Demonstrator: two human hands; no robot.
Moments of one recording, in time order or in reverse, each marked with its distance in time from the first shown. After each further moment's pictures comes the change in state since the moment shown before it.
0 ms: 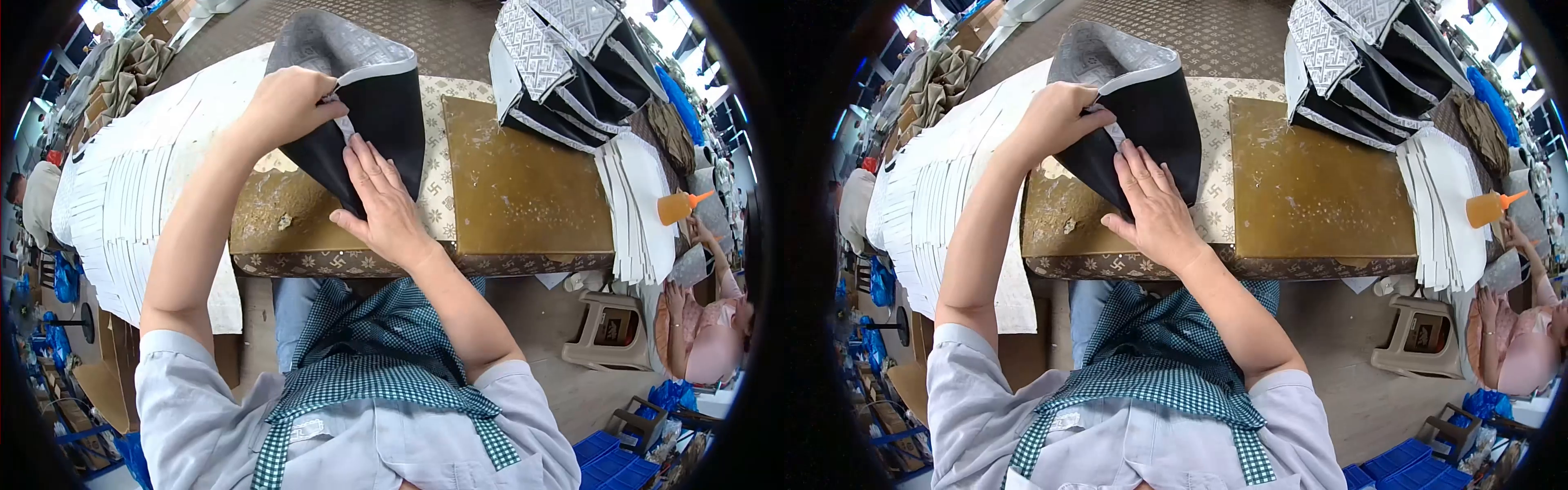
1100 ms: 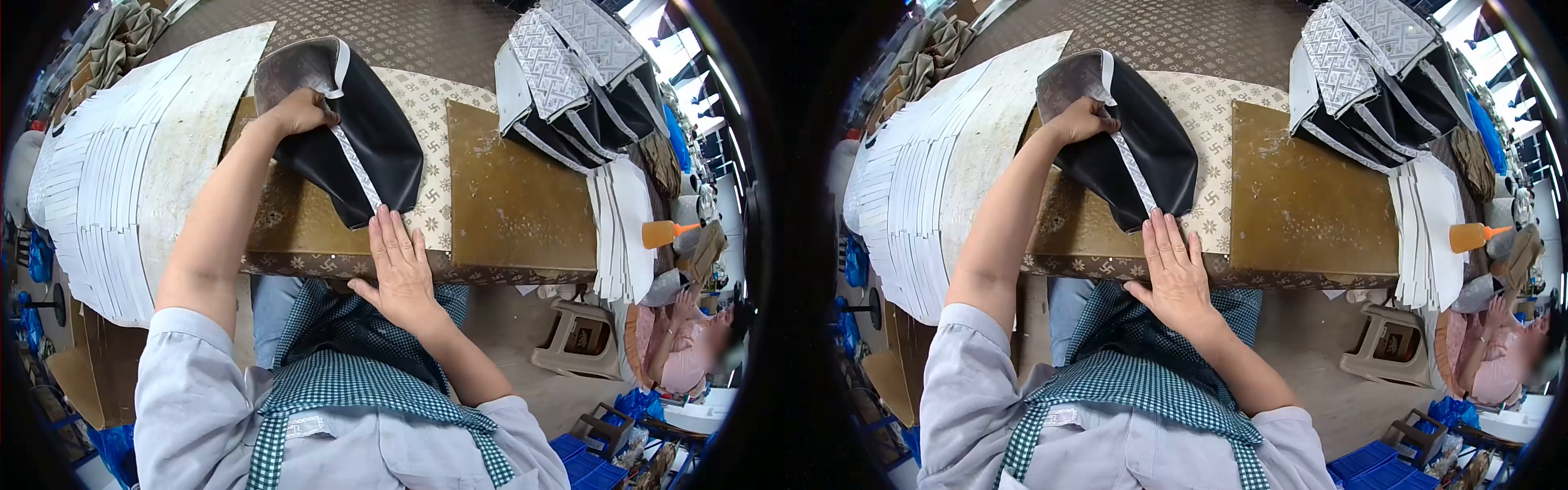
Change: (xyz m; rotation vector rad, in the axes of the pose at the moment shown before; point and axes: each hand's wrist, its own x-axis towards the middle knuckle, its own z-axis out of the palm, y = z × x) left_hand 0.019 -0.083 0.133 -0.666 -0.348 -0.481; right_hand -0.082 -0.023 -0.007 -0.237 -0.319 0.183
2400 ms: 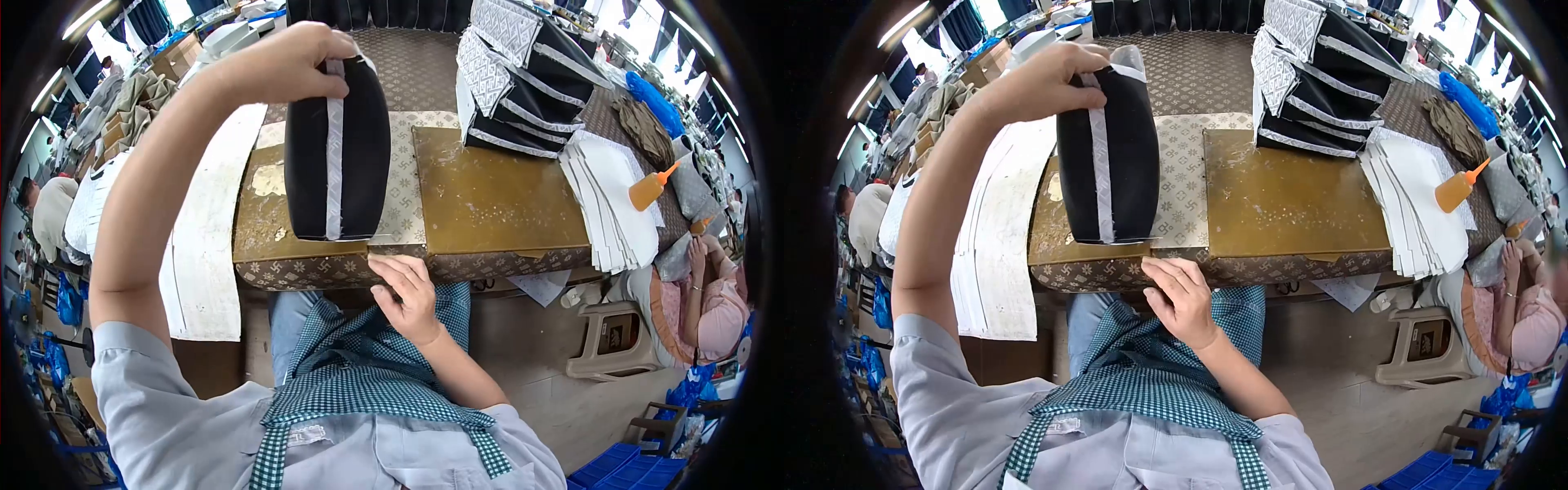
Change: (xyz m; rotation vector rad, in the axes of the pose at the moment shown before) left_hand -0.167 0.241 -0.088 0.679 0.172 0.762; right_hand -0.054 -0.008 -0.025 0.447 0.695 -0.182
